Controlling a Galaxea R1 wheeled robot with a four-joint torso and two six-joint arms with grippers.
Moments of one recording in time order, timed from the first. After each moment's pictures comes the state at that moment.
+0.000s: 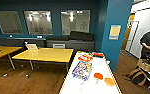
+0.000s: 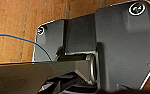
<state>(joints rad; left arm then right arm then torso) 1.53 2.95 -2.52 0.08 -0.13 0.00 -1.60 3.01 -2.61 -0.26 0.16 0.24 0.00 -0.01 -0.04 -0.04</state>
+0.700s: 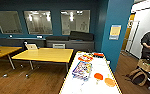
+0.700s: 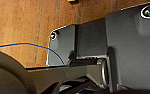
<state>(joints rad) 1.53 2.94 -2.51 0.08 -0.13 0.00 -1.59 2.84 -2.31 -0.26 0.18 0.24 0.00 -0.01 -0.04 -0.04</state>
